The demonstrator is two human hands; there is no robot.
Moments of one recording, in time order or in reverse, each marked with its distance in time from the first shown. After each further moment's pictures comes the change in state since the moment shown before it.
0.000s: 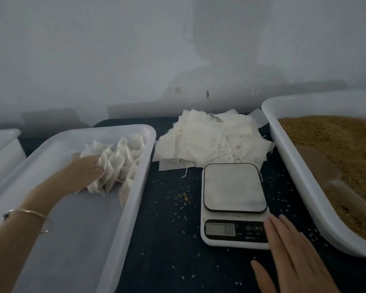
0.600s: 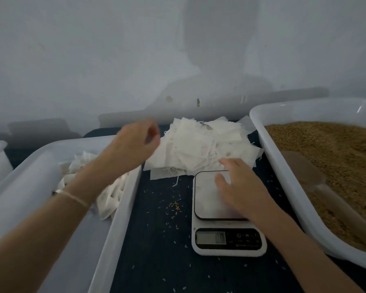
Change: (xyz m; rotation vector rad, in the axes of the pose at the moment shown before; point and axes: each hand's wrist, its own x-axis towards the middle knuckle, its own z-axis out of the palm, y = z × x) left_hand 0.027 0.143 -0.059 -0.341 0.250 0.170; right_hand 0.137 -0.002 0.002 0.321 -0.119 0.163
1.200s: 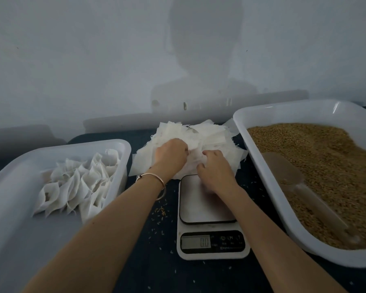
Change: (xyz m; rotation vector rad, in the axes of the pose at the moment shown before) left_hand 0.063 0.037 0.129 0.197 -0.128 -0.081; right_hand 0.065 0.020 0.029 0.022 -0.003 0.139
